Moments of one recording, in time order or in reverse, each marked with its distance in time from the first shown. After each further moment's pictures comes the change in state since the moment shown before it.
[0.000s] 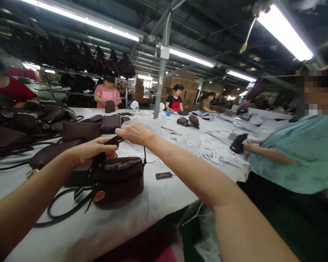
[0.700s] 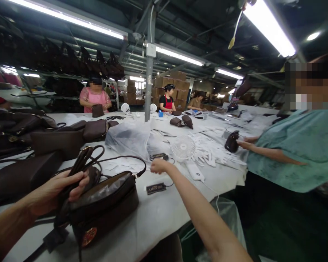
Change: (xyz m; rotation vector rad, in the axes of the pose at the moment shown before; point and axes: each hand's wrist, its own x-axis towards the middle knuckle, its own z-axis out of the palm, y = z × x) left_hand 0.002 -0.058 0.003 -0.374 0.082 -0.186; right_hand -0.112 0.068 0.184 0.773 -0.398 0.592
